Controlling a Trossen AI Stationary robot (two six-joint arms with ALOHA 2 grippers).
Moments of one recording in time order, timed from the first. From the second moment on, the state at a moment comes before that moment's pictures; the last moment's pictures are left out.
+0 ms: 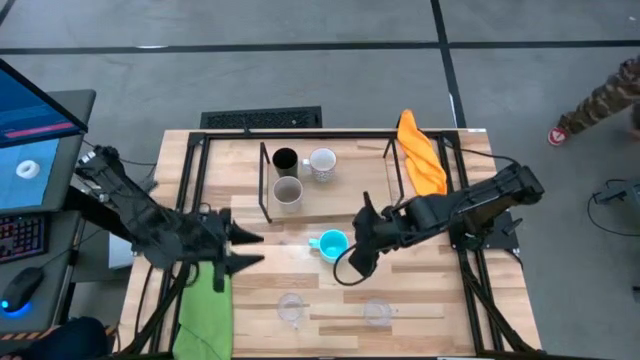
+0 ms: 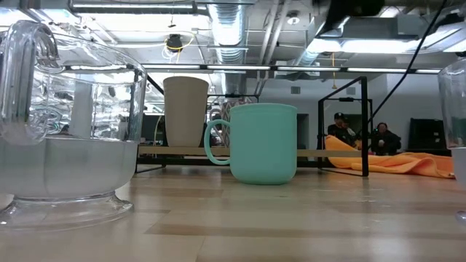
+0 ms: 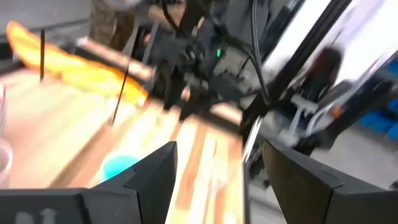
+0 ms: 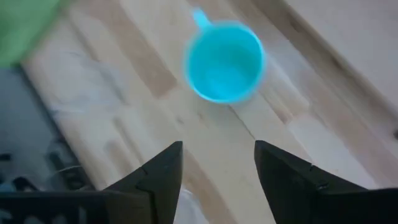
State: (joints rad) left arm -0.74 1.04 1.05 -0.28 -0.77 -0.68; right arm 0.35 1.59 1.52 -1.07 0.13 0.94
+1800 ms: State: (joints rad) left arm -0.16 1.66 1.05 -0.23 -0.15 -0.10; right arm 0.65 1.61 1.49 -0.92 0.13 1.17
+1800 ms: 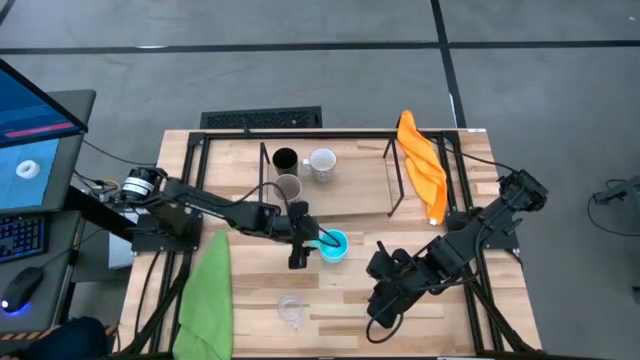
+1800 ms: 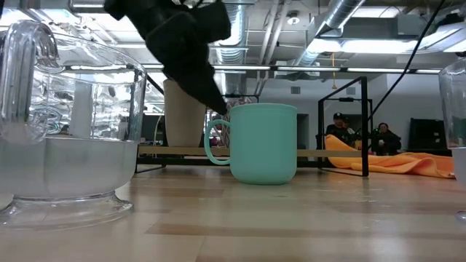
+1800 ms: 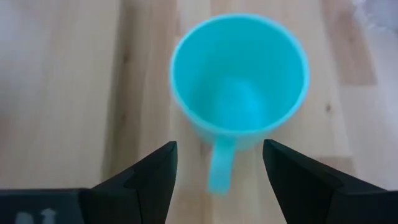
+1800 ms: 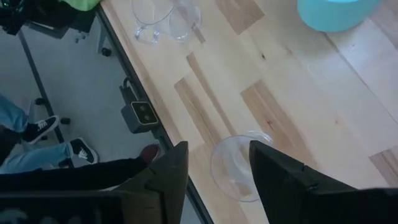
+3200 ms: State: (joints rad) left arm -0.23 1.72 1.26 -0.42 -0.10 -0.18; right arm 0.69 1.54 1.49 -0.91 0.13 1.19
